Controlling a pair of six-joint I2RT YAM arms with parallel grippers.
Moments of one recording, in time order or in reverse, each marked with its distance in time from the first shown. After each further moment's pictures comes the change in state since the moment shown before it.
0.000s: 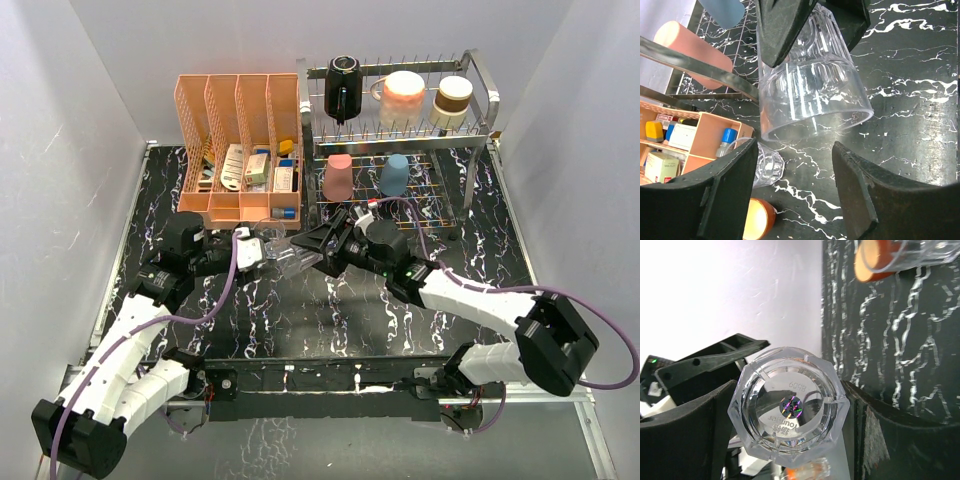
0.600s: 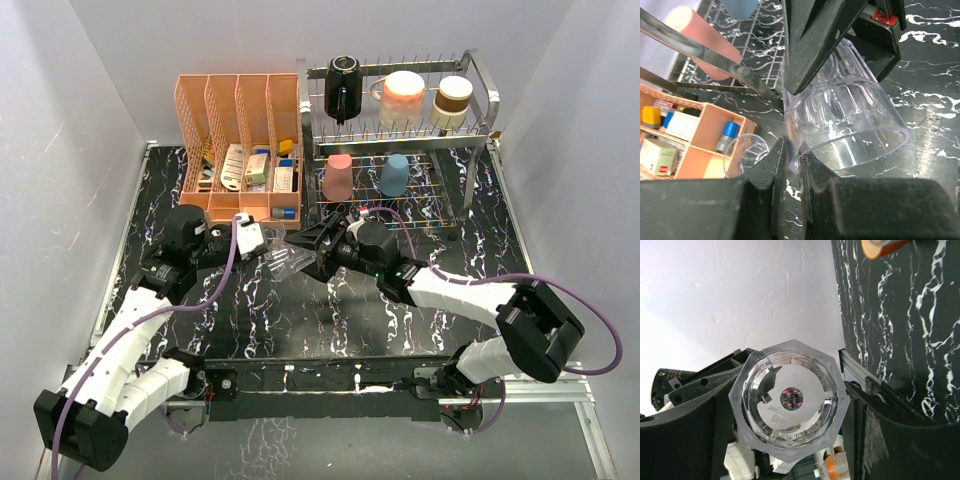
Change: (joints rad) left arm 0.001 0.043 0.023 0.064 -0.041 -0.109; right arm 0.025 0.106 0.000 0.130 -0.060 0.242
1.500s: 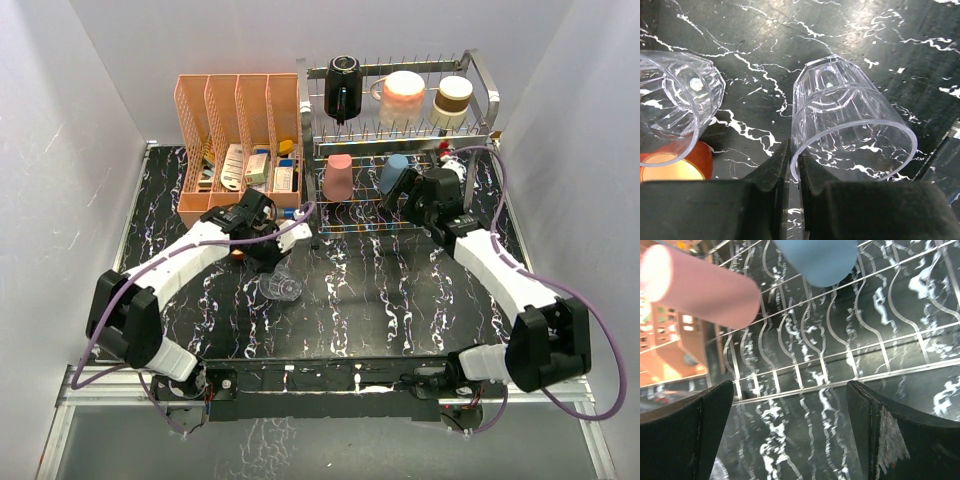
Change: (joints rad) left arm -0.173 0.570 0.292 -0.454 -0.427 -0.043; right arm -0.550 -0.090 0.245 -0.694 0.317 -0.954
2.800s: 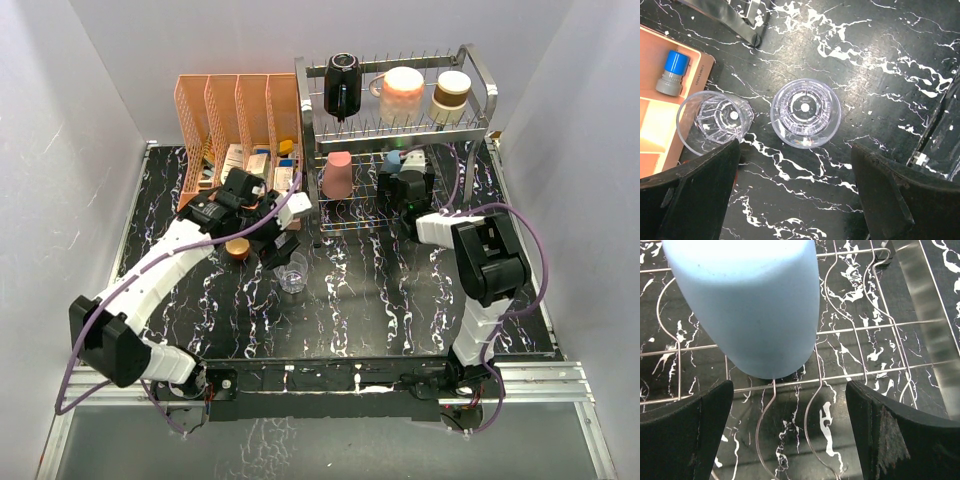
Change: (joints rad) left arm -0.016 -0.083 0.171 -0.013 0.049 -0.125; right arm -0.012 0.570 0.043 0.673 0.243 -0.565
